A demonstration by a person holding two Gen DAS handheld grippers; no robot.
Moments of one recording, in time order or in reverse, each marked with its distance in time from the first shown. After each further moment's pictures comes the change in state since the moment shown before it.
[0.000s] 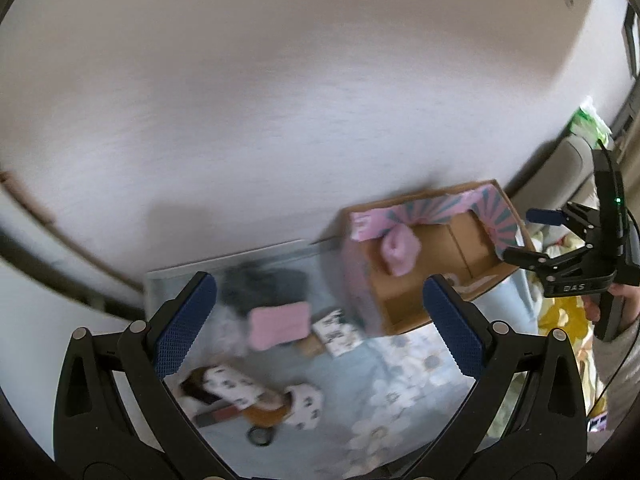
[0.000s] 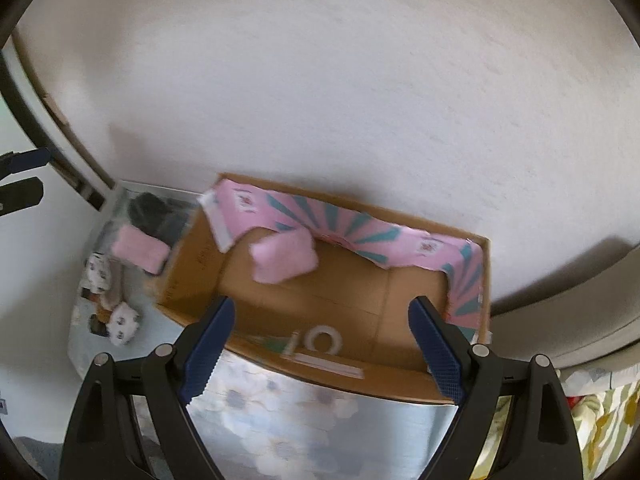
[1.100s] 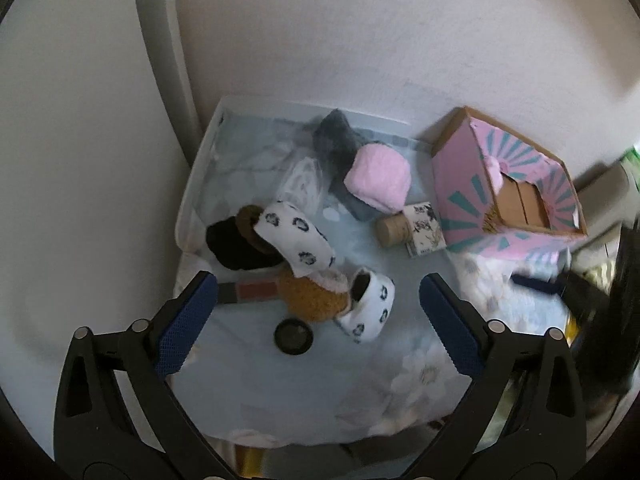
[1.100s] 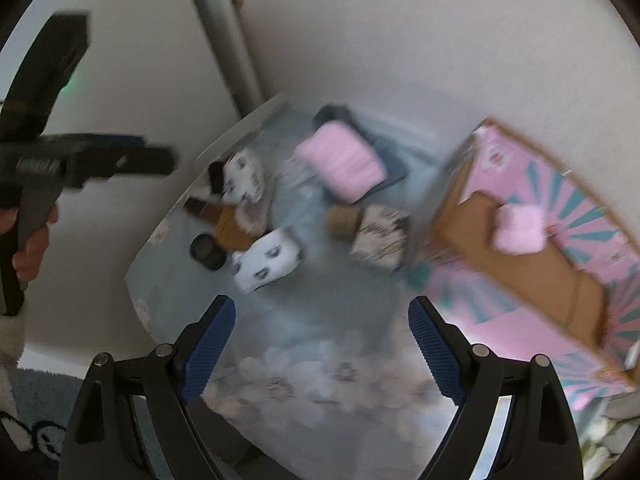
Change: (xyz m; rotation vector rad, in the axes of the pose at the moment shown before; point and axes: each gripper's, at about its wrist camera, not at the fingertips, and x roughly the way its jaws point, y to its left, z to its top) left arm 0.041 0.085 -0.170 -0.358 0.092 0.066; right arm 0.065 0.188 -0.090 -0.292 0.014 0.265
